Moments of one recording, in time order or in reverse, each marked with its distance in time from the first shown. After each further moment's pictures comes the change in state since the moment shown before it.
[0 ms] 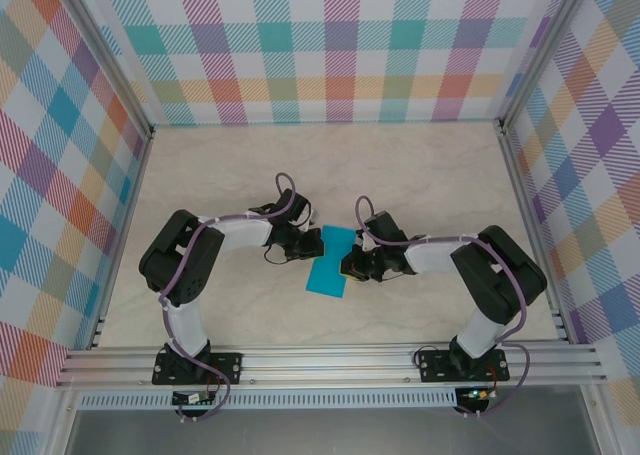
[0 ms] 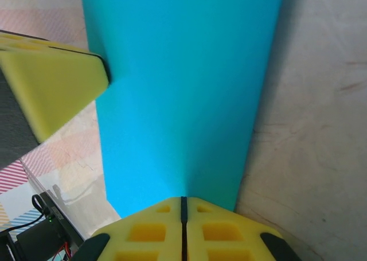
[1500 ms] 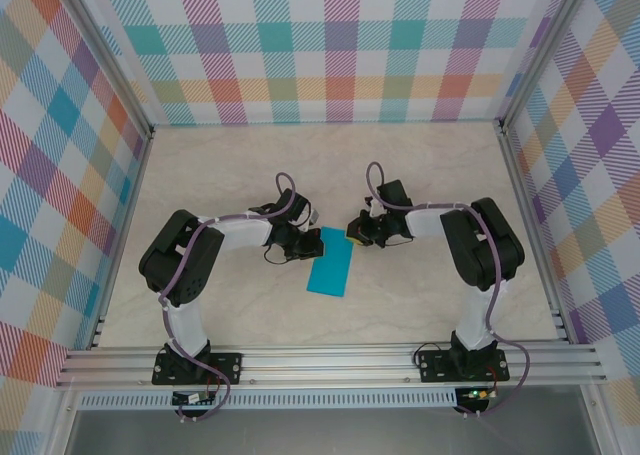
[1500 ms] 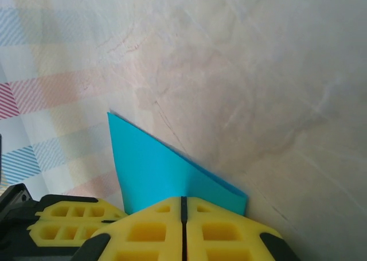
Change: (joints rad) left arm 0.000 0.000 0.003 -0.010 -0.003 0.007; right arm -0.210 0.239 0.284 -0.054 -0.092 -0.109
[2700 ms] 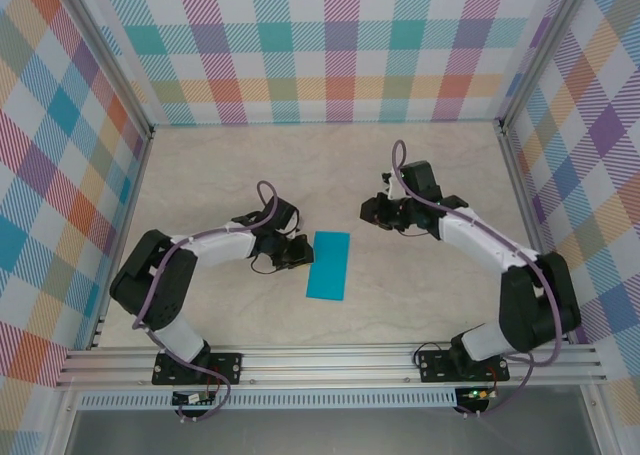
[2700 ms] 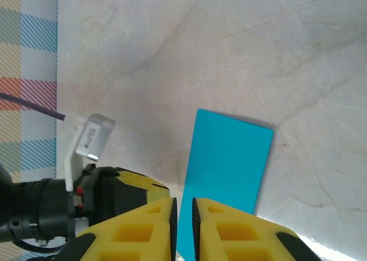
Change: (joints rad) left arm -0.001 -0.231 -0.148 -0.046 -0.042 -0.129; right arm 0.002 -0.494 -0.011 -0.315 0.135 -0.142
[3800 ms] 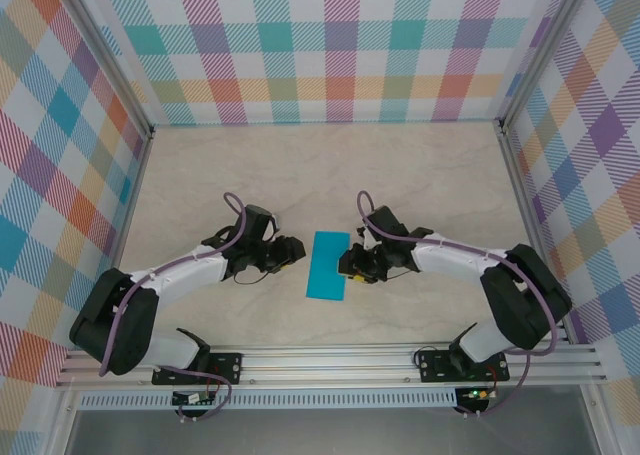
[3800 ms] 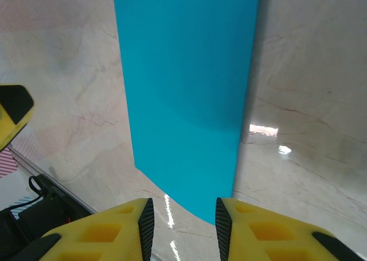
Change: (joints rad) left arm 0.061 -0.261 -0.215 0.165 0.000 -0.161; right arm 0.268 0.104 -0.192 0.053 0.014 0.252
